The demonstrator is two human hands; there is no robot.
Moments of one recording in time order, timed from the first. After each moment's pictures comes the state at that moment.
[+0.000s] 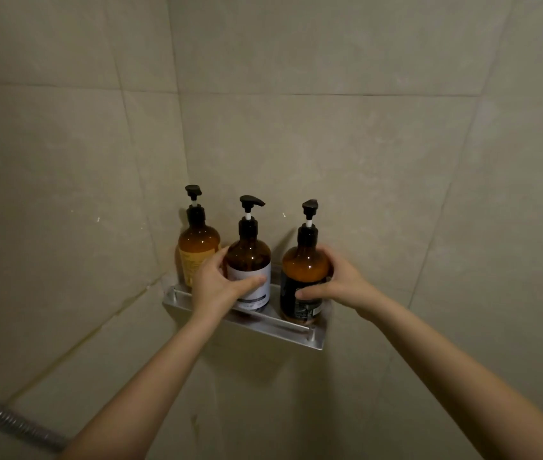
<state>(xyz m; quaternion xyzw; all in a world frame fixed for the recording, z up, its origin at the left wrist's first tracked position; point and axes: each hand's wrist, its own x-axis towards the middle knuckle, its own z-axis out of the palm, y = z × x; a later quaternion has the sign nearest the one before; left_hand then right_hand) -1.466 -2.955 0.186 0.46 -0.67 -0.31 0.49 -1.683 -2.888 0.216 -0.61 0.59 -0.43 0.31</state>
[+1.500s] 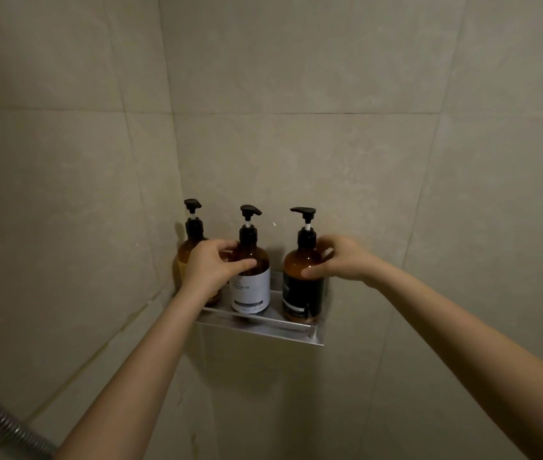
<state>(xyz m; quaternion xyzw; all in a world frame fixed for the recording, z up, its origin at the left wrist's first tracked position) -1.450 -2.976 0.232 0.44 -0.76 -0.24 0.41 -1.670 -2.877 0.270 -0.59 0.72 -0.31 0.20</state>
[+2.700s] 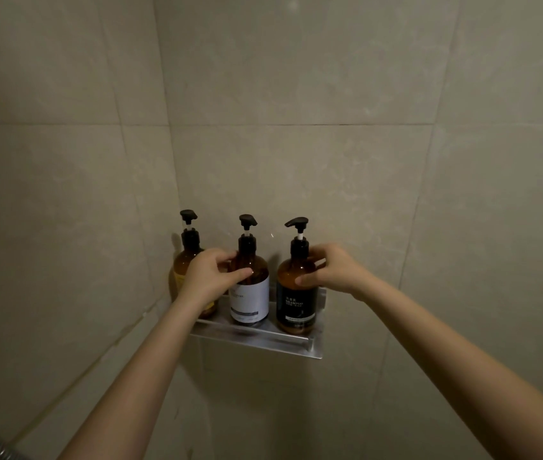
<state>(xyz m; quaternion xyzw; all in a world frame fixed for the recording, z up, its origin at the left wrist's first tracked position) -1.452 -2.979 0.235 0.42 -0.78 -0.23 0.39 -1.659 -2.879 0.271 -0.59 0.70 -0.34 0.21</state>
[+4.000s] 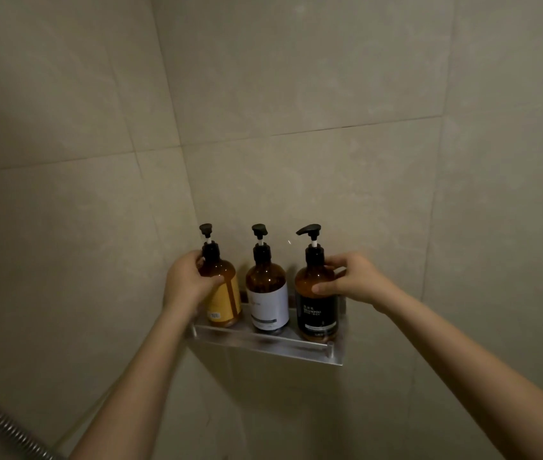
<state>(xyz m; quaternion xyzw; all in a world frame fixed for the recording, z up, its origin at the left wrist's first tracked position) -1.415 -3.009 0.238 0.56 -0.69 -0.18 0.43 -1.662 -2.867 0.267 -0.58 0.68 -0.38 0.22</state>
